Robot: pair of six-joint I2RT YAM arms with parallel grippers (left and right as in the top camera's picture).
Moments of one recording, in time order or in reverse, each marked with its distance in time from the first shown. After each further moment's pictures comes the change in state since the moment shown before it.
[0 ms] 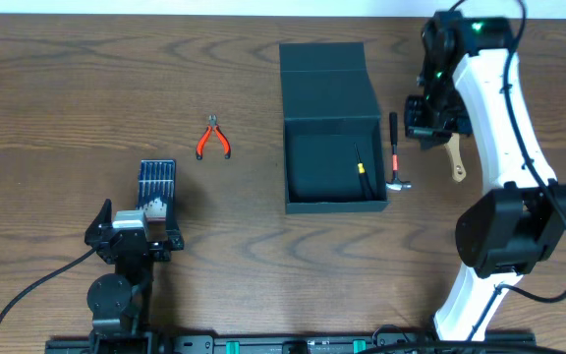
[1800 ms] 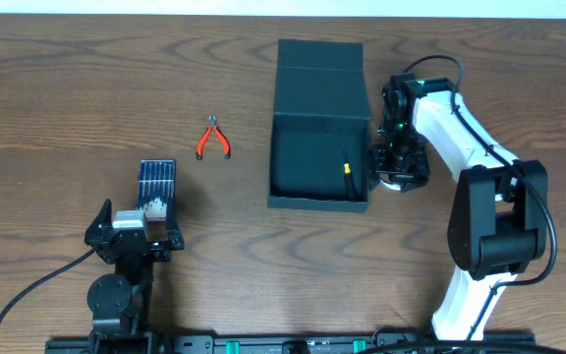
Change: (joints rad) left arm 0.000 0.000 0.000 0.000 0.000 0.000; right arm 0.069 0.000 -0.441 0.341 -0.133 -0.025
